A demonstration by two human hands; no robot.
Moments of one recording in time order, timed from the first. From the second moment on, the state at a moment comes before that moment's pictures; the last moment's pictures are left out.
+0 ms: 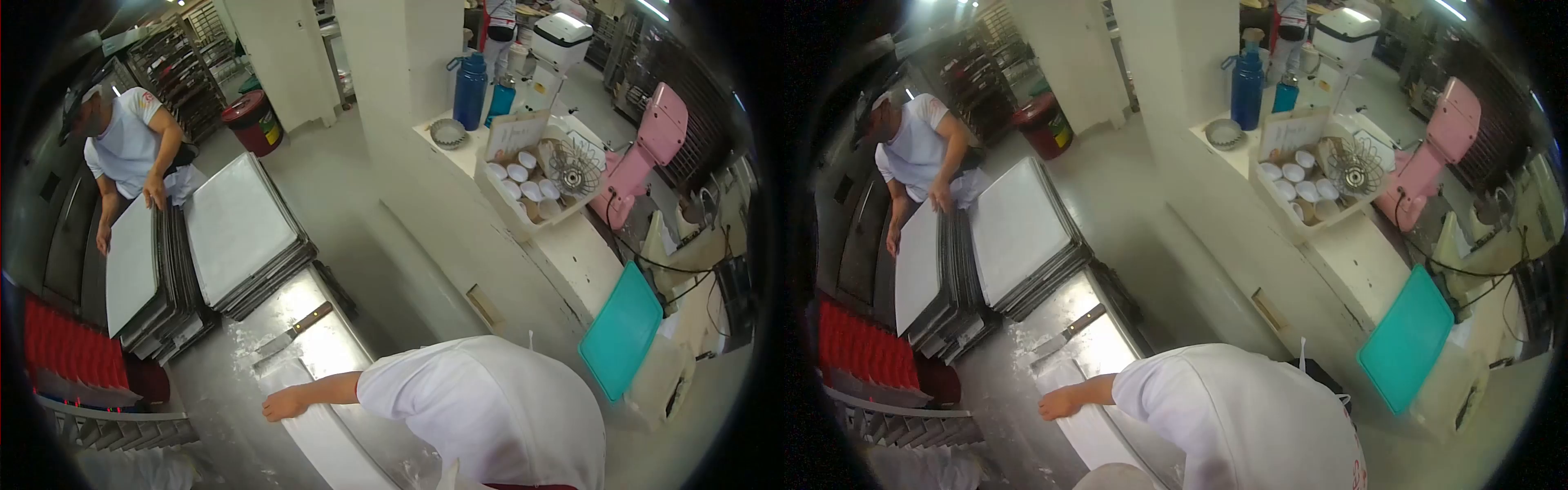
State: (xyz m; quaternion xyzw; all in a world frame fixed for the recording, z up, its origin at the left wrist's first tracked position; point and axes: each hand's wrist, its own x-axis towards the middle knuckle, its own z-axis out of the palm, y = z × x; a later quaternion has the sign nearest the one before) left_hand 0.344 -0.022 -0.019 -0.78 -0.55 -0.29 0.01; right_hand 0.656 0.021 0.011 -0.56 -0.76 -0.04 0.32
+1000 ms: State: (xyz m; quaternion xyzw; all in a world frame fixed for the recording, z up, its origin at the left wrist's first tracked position) left_hand 0.234 -0.066 0.037 -0.70 -0.66 -0.27 0.00; right_hand 0.387 -0.032 0.026 -0.44 -0.86 0.07 0.25
